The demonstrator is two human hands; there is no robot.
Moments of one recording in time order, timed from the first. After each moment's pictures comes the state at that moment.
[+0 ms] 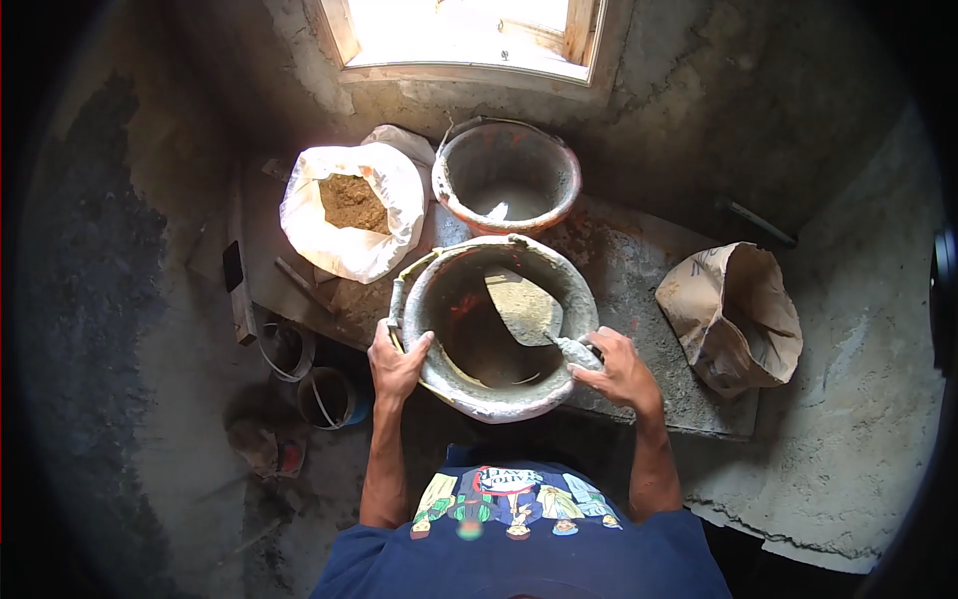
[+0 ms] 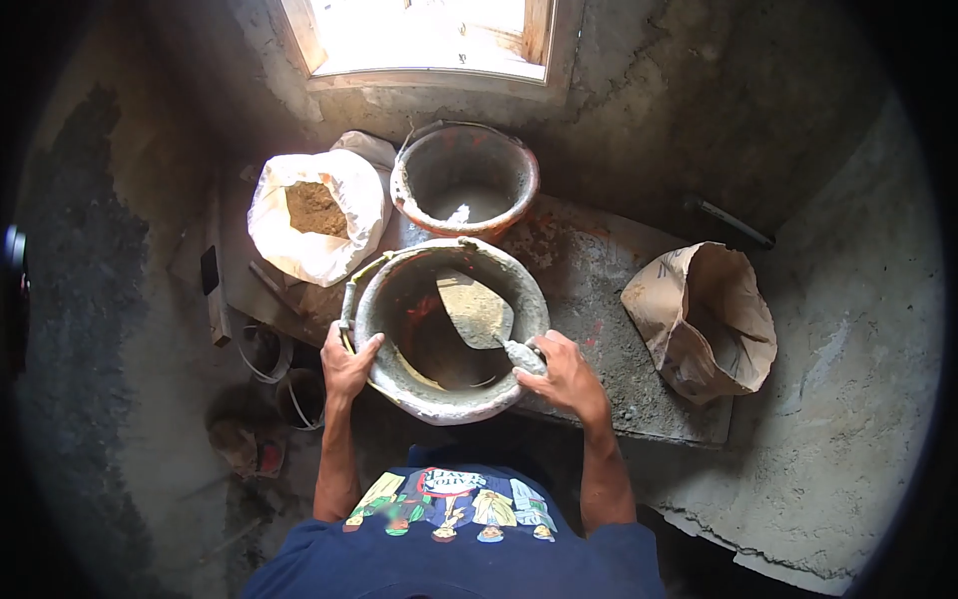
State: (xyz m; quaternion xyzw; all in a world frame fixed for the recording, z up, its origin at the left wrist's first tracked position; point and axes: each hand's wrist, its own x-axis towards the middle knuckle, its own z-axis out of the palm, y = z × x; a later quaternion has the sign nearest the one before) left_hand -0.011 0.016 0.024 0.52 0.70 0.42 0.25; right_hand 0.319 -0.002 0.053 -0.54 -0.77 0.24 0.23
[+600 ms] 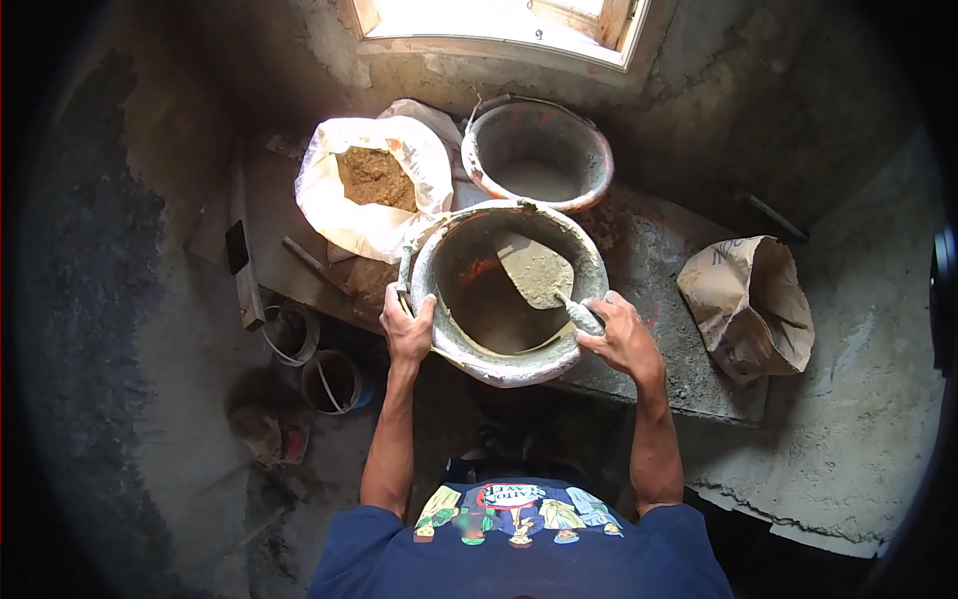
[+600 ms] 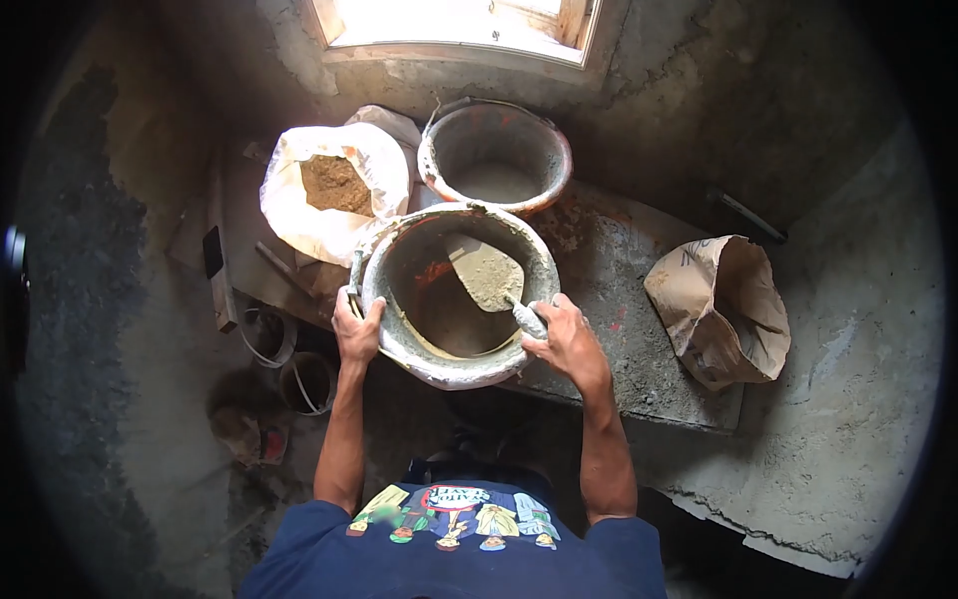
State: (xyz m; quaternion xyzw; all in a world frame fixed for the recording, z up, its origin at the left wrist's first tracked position) left_hand -0.049 0.051 -0.005 0.52 0.66 0.50 0.22; right_hand 0.263 0.023 0.051 -0.57 -0.77 0.20 0.21
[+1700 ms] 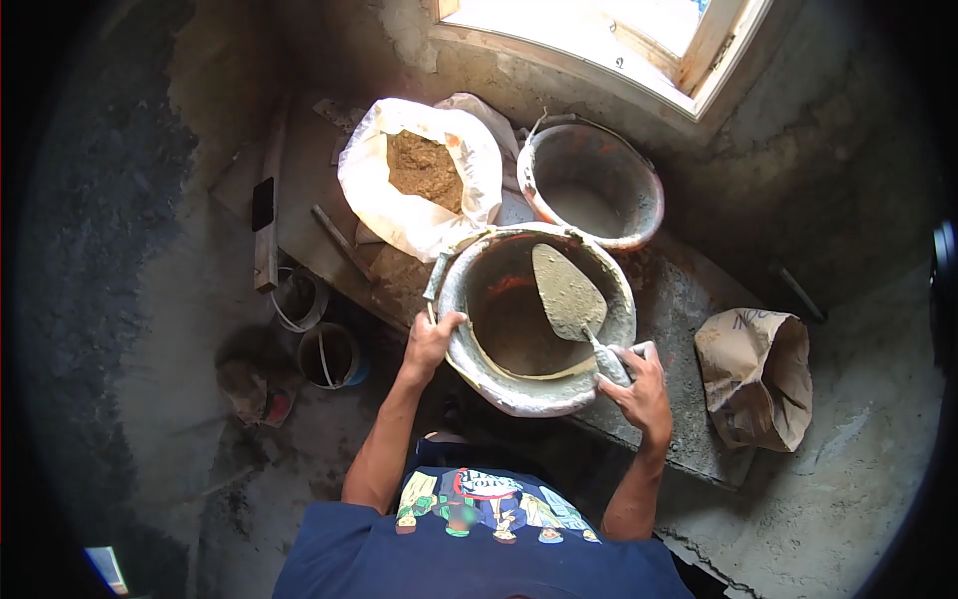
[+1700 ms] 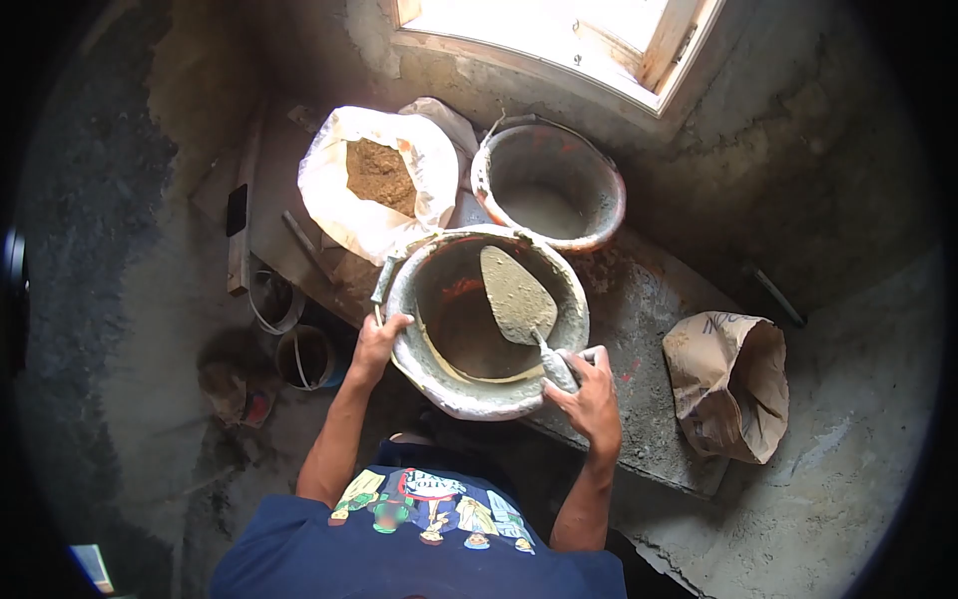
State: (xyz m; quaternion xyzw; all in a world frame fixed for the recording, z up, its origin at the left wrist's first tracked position) left_hand -0.054 0.045 -0.010 0.37 0.63 0.48 0.48; right_hand 0.262 0.018 0.060 -0.60 -0.73 0.23 0.23
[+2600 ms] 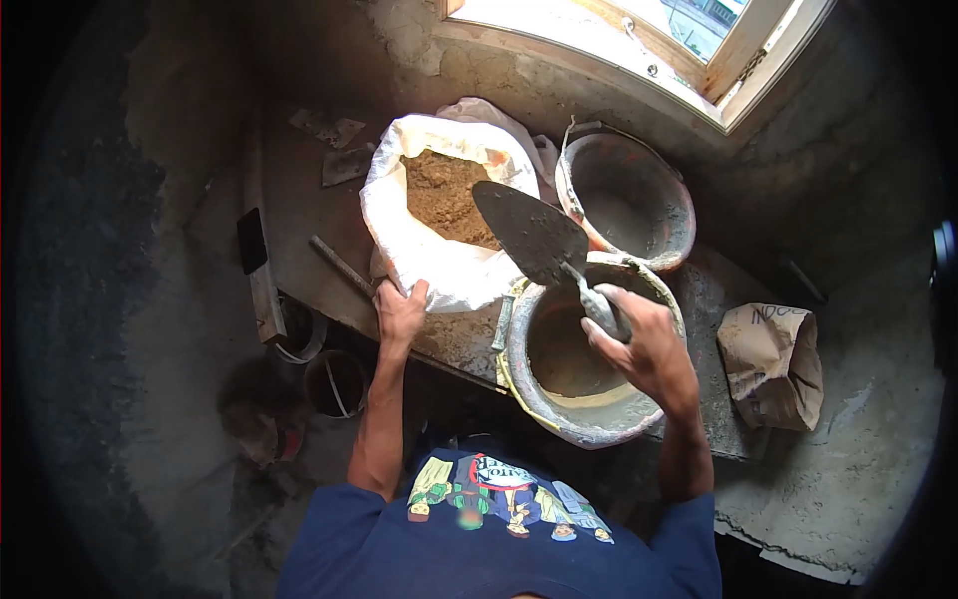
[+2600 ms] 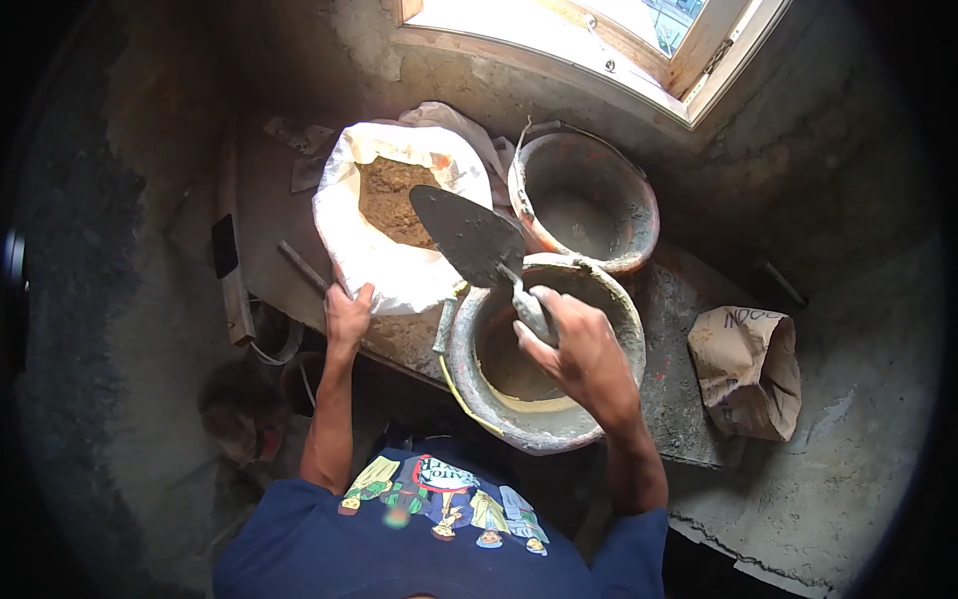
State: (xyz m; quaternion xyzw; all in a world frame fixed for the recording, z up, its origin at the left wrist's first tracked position) left_hand -0.191 0.148 -0.021 0.42 0.74 0.42 0.30; right_hand 0.100 0.101 0.149 -0.53 -0.78 0.22 0.23
